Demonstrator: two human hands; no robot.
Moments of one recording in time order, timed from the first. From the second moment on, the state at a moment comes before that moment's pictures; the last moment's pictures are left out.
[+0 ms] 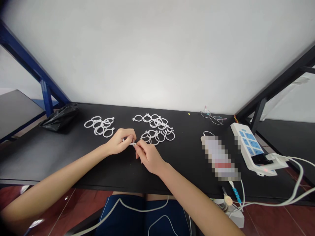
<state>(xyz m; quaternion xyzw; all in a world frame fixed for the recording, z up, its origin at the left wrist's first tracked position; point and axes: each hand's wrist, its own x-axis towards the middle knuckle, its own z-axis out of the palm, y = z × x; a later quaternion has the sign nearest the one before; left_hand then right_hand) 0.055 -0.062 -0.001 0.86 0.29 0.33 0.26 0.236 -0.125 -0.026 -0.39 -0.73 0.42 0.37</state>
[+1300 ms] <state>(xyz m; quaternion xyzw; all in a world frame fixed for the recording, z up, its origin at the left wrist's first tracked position) 0.056 -0.063 -0.001 0.85 0.30 0.32 0.28 0.235 -0.126 -0.026 -0.39 -0.73 0.40 0.39</state>
